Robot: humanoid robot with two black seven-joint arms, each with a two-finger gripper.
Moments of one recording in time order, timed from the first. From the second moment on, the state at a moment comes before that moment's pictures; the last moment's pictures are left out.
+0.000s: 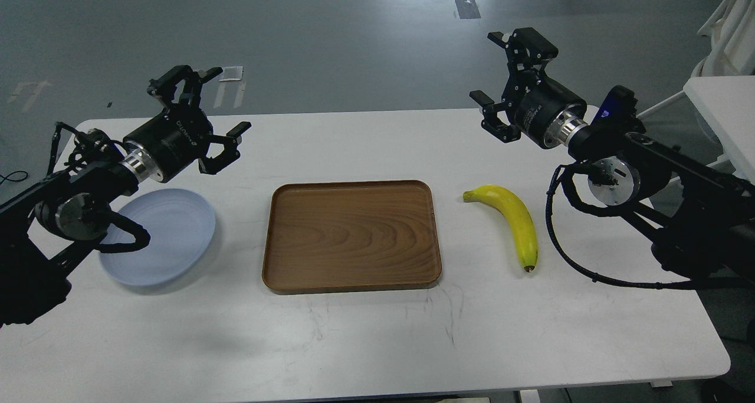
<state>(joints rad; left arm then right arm) -0.66 0.56 -0.70 -1.04 0.05 -0.37 -0.14 0.84 -0.50 0.54 1.21 -0.16 -0.04 0.14</state>
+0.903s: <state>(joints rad) -0.65 0.55 -0.72 -1.05 0.06 -0.32 -0.13 0.85 -0.52 0.55 1.22 -0.16 -0.04 0.14</state>
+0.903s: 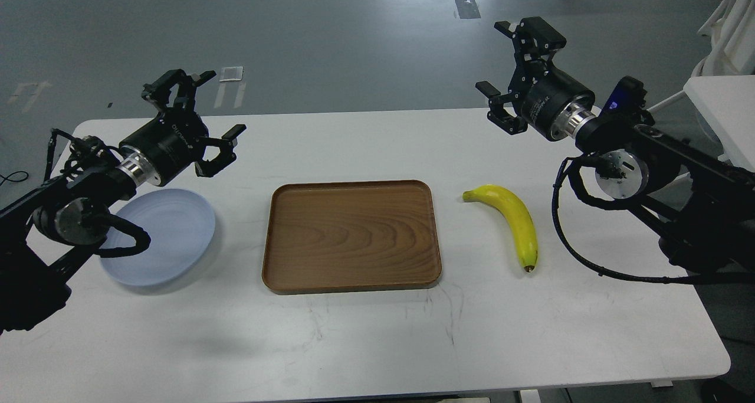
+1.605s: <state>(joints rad) -0.64 0.54 -0.72 -1.05 0.06 -0.31 -0.13 0.87 -0.52 0.54 1.22 -0.16 -0.04 0.13</state>
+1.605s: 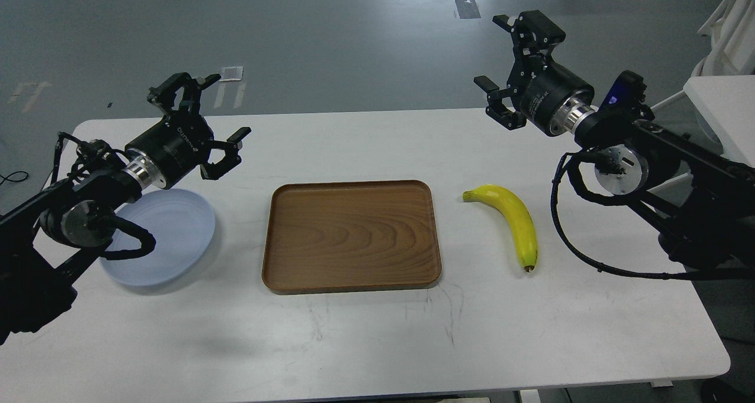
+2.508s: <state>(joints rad) -0.65 0.53 -0.72 -1.05 0.08 -0.29 -0.14 0.87 -0.54 0.54 1.22 -0.16 -0.04 0.13</state>
